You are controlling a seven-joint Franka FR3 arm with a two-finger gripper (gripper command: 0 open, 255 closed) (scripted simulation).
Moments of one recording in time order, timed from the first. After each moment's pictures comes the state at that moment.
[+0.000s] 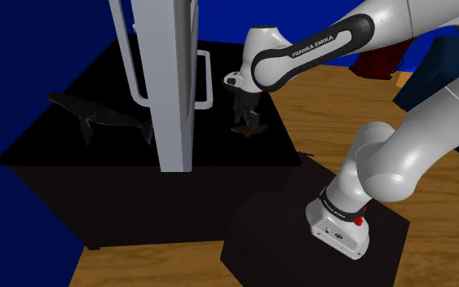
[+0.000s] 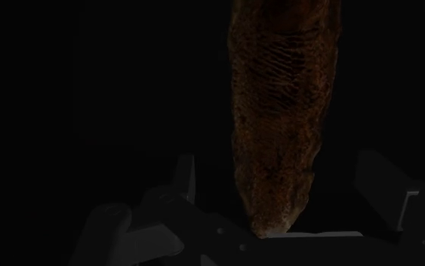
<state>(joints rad) 0.39 -0.32 -0.25 -2.59 0.00 2.25 -1.01</state>
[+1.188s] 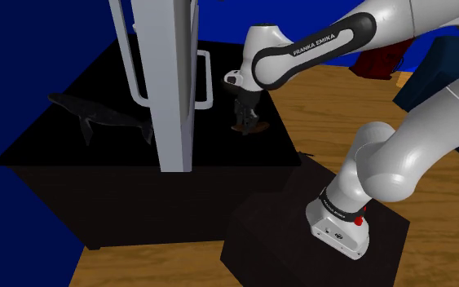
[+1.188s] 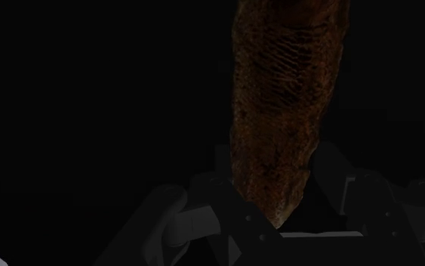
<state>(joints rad) 0.39 -0.33 -0.25 -2.58 -0.01 2.24 -1.01</state>
